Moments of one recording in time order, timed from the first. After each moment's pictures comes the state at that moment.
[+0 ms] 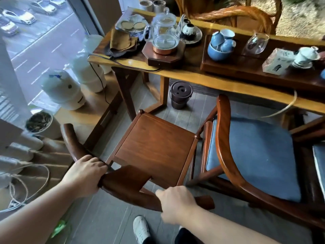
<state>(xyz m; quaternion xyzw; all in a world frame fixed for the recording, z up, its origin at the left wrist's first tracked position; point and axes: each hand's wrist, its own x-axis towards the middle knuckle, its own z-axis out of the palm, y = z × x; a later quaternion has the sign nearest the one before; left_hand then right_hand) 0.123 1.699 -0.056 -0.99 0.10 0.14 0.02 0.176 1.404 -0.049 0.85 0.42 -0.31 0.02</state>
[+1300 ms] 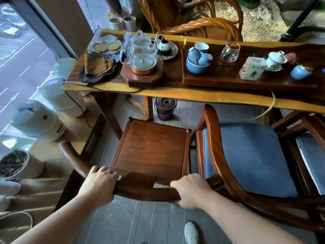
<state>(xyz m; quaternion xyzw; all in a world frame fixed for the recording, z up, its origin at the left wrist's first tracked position) 0.232 1.689 -0.065 -0.98 0.05 0.20 0.08 0.285 1.395 -0.056 0.89 0.37 -0.28 0.02</state>
